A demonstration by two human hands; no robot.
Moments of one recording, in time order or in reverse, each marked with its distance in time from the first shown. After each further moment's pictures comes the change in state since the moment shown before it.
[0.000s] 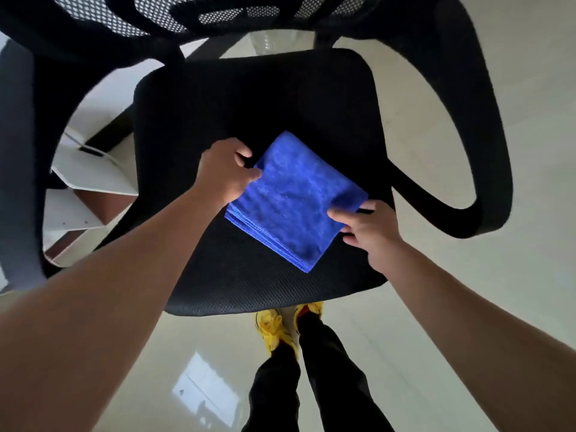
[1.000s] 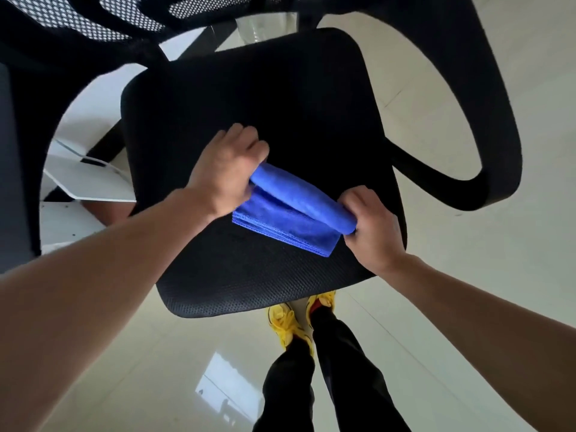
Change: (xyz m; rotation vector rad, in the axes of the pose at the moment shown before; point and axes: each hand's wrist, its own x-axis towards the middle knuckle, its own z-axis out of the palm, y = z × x) left_hand -0.010 0.002 -0.001 0.831 0.104 0.865; right_hand 0.003 0.044 -0.009 -0.775 0.157 -1.055
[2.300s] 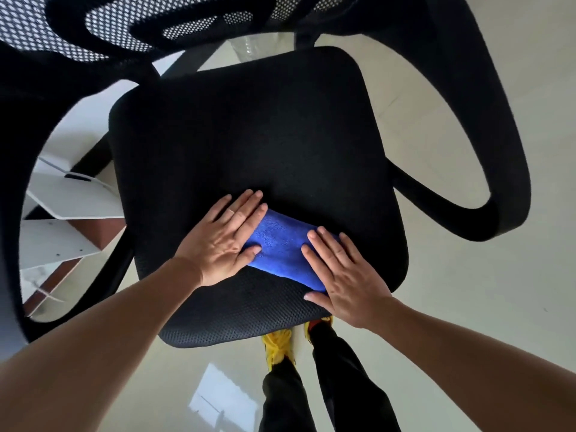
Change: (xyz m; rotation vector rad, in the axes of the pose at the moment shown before) left_hand -0.060 -0.008 0.073 0.038 -0.276 0.119; right_hand -0.037 0.004 0.044 -0.447 -0.407 -0.373
